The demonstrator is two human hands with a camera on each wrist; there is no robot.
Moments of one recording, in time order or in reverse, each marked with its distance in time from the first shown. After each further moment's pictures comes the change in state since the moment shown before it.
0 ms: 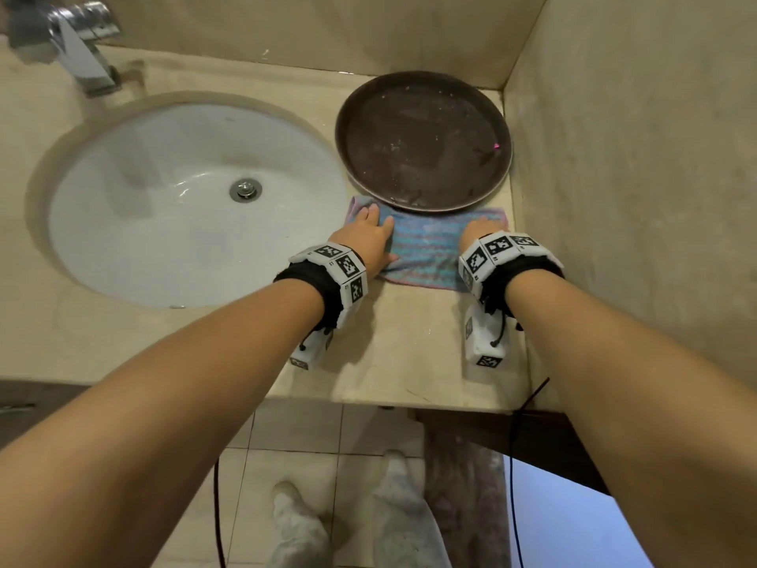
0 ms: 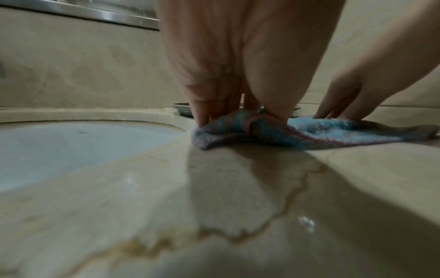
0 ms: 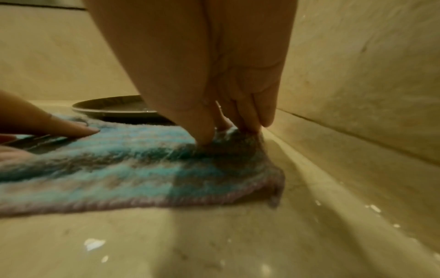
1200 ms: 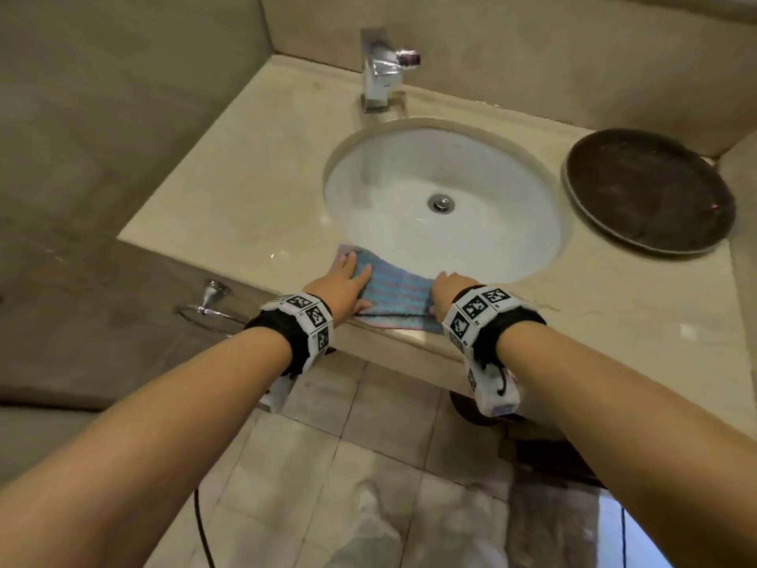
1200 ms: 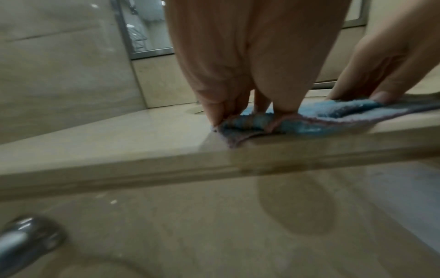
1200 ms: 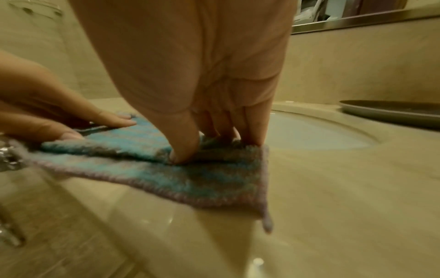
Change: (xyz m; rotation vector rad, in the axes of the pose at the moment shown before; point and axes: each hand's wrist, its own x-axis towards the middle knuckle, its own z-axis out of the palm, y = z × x) left_hand -0.233 -0.287 0.058 -0.065 -0.074 -0.229; right_hand -0.129 -0.310 0.034 -0.030 0.000 -0.384
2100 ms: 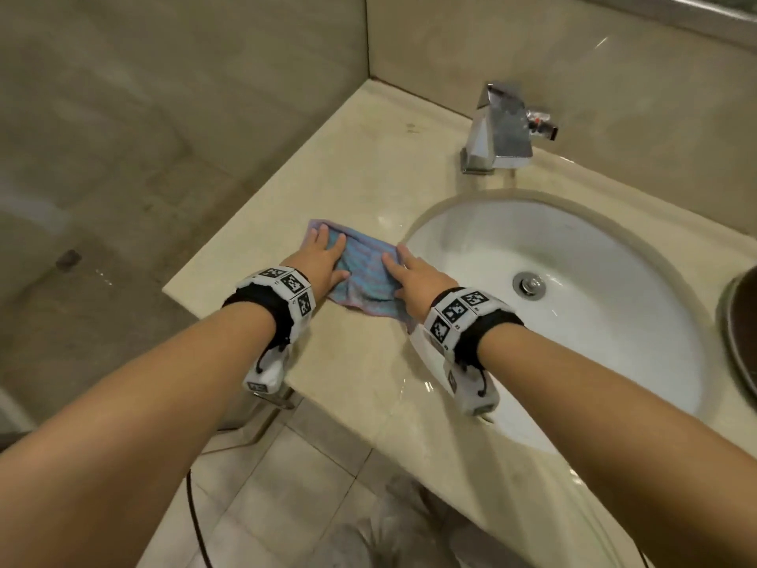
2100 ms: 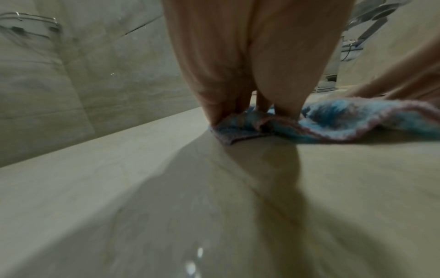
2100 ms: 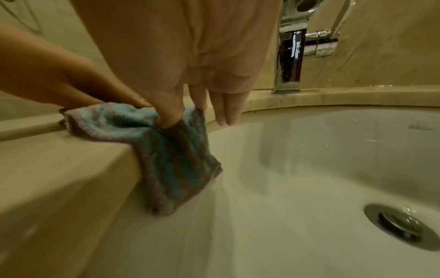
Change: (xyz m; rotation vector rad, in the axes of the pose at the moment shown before) left_hand 0.094 -0.164 -0.088 -0.211 0.039 -0.365; right_hand 0.150 -0.128 -0.100 -0.019 0.073 -0.610
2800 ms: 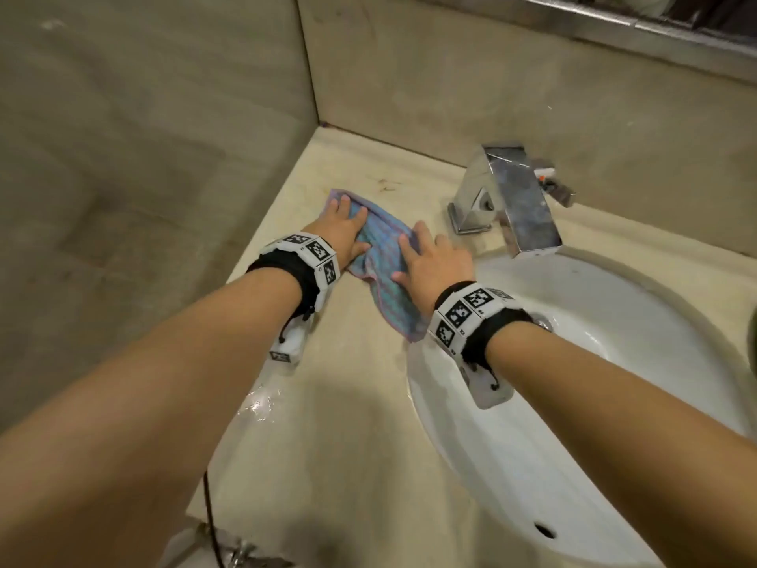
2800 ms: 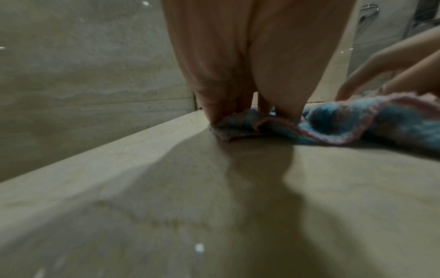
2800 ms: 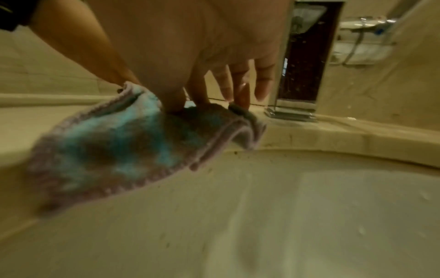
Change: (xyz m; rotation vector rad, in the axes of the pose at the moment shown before) left_hand 0.179 0.015 -0.105 0.135 -0.021 0.242; right_hand 0.109 0.024 -0.089 -0.290 0.202 0.361
